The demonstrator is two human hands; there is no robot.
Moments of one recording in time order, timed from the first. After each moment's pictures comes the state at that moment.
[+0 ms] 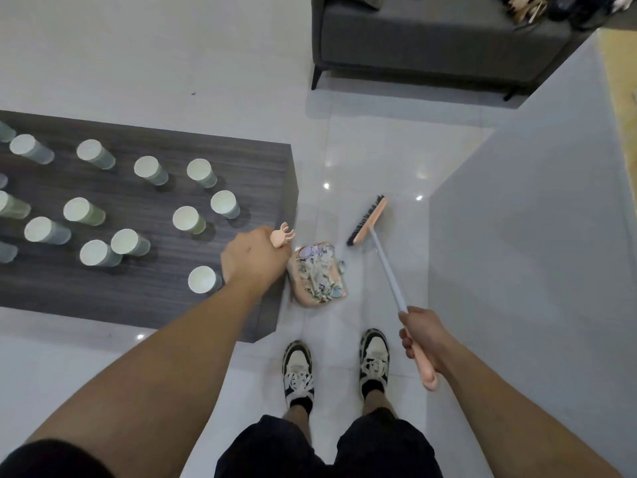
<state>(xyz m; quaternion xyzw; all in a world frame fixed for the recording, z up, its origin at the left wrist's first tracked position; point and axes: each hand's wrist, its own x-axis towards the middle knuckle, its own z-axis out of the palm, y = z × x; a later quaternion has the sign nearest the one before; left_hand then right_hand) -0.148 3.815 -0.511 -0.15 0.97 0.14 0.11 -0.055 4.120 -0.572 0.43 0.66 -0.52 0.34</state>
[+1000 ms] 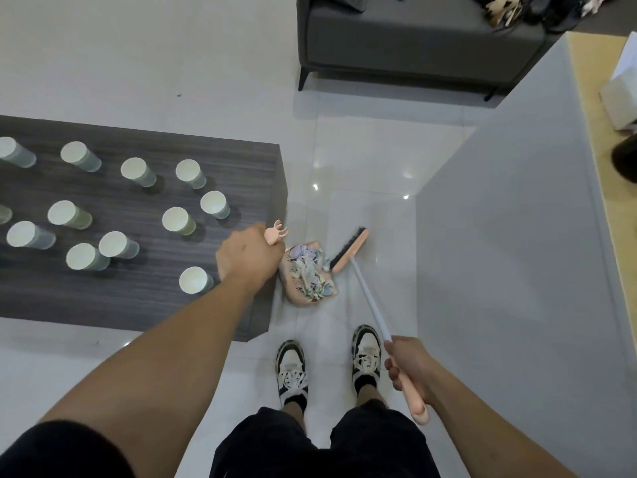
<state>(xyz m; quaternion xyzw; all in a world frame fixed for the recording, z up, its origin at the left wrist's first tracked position) -0.145 3.816 -0.513 -0.16 0.97 0.14 0.12 0.003 4.100 -0.545 0.47 0.61 -0.50 0.39</state>
